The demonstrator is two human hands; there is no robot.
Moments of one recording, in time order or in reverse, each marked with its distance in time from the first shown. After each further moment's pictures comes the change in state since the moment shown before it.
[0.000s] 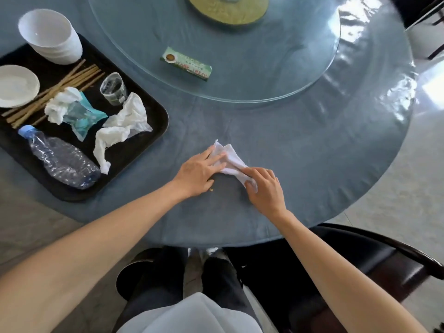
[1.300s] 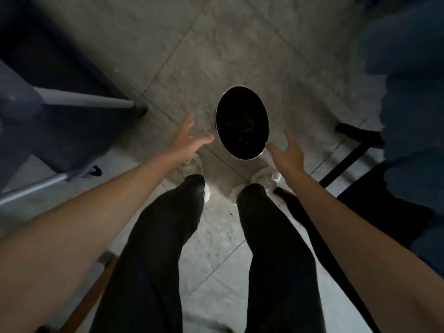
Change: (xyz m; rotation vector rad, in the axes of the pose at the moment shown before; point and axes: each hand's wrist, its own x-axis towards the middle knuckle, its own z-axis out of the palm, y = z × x) left_hand -0.492 0.050 0.478 -1.622 0.761 -1.642; right_hand -0.234 -0.070 0.455 -0.066 -0.888 -0.063
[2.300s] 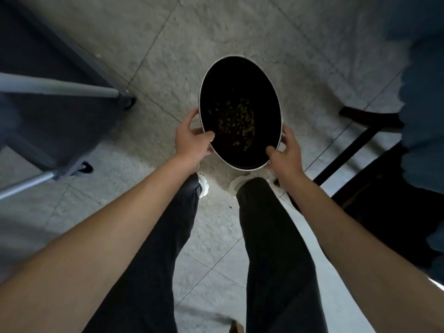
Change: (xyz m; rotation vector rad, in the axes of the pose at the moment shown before) left_hand 0.006 -0.021 0.059 -0.433 0.170 -0.058; right_hand -0.011 0.036 0.022 0.362 -0.037 0.011
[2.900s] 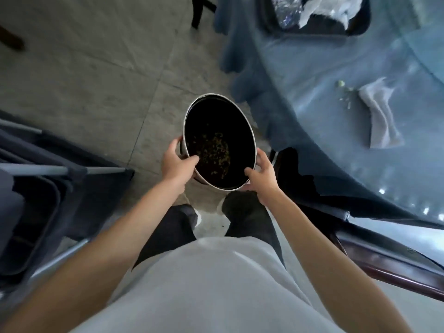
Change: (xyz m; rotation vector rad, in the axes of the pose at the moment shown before) left_hand -0.300 0.163 -0.008 0.327 -0.074 0.244; right_hand -0.294 -0.135 -0.121 0.338 0.108 -0.029
